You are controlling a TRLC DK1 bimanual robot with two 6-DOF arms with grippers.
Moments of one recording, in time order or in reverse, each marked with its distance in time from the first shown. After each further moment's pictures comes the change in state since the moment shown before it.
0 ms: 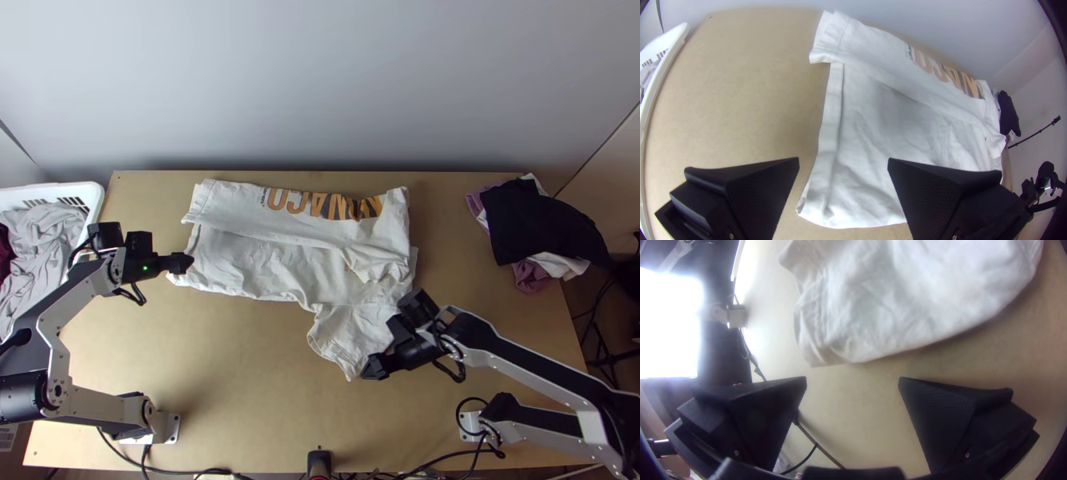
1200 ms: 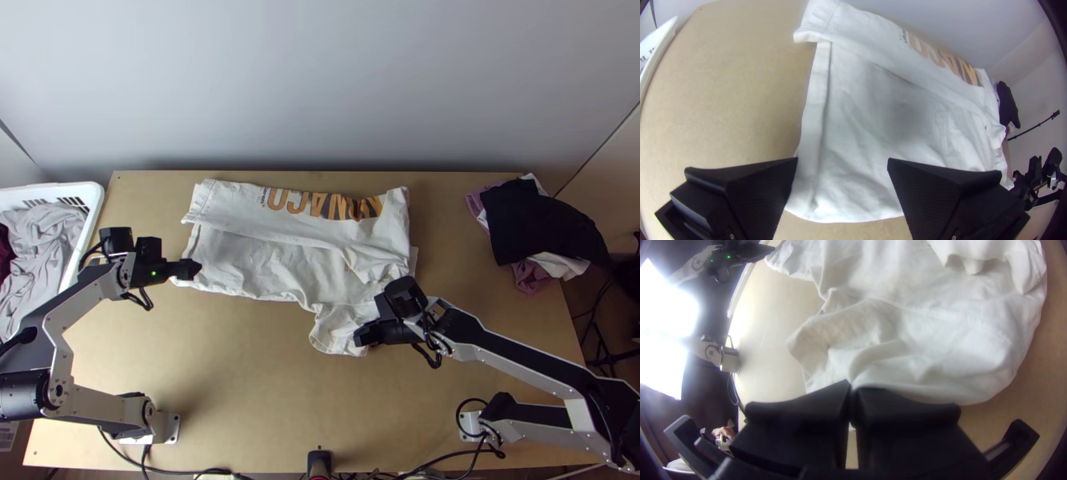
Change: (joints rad) left arm -0.041 0.006 -0.044 0.018 -0.007 -0.011; right arm 0.035 0.075 0.050 0.318 0.237 0.056
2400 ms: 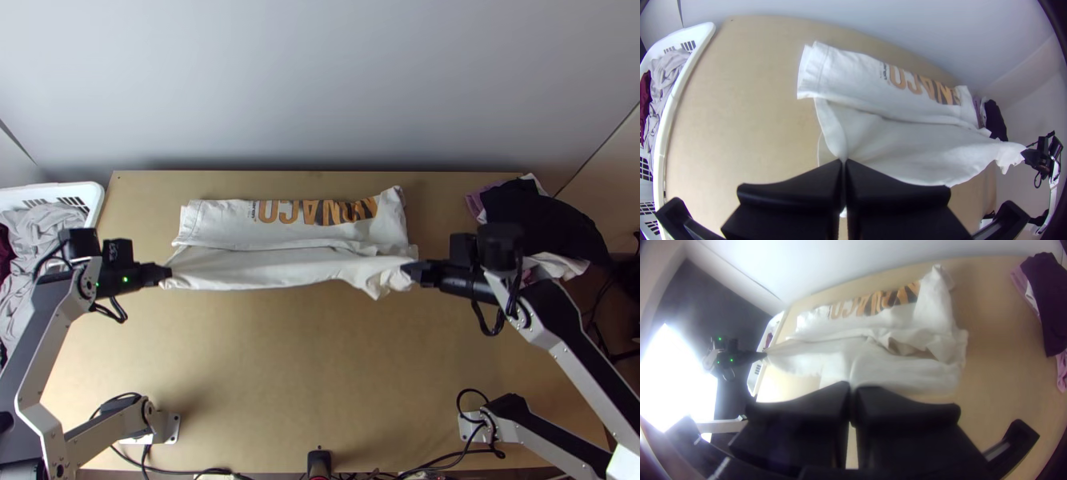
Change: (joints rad) left arm 0.050 -0.342 0.092 -0.425 -0.018 -0.066; right arm -0.396 -0.257 0.322 -0.315 -0.068 -0.019
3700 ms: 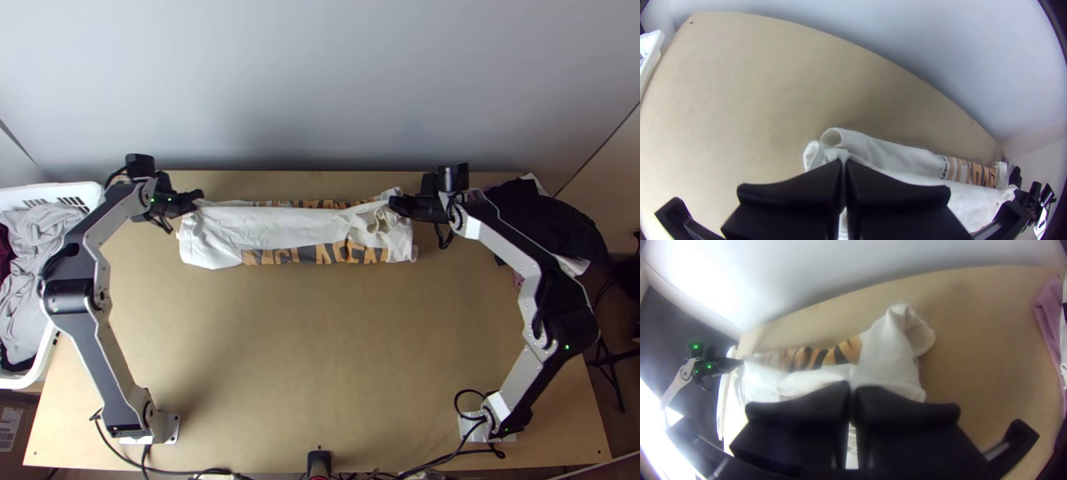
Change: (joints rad) left arm -0.137 0.921 0.746 0.187 -0.148 -0.289; right arm -0.178 0.824 0.409 0.325 0.032 -0.090
